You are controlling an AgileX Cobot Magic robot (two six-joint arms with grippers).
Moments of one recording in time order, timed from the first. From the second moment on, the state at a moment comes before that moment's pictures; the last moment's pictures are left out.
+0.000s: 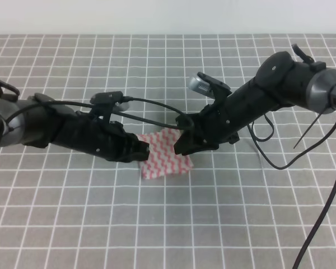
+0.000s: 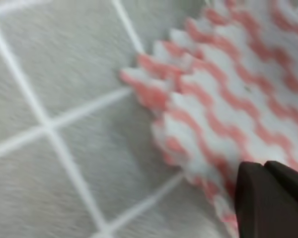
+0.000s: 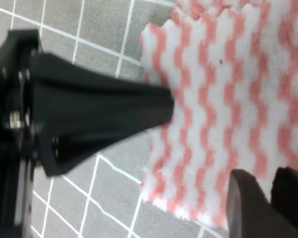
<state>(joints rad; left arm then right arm) -0.27 1.99 -1.21 -1.12 0.65 1.01 0.38 2.15 -1.63 0.84 0.95 -0.33</state>
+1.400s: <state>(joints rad) -0.27 1.99 -1.22 -1.36 0.52 1.26 0.38 2.18 -1.65 0.70 1.04 -0.30</state>
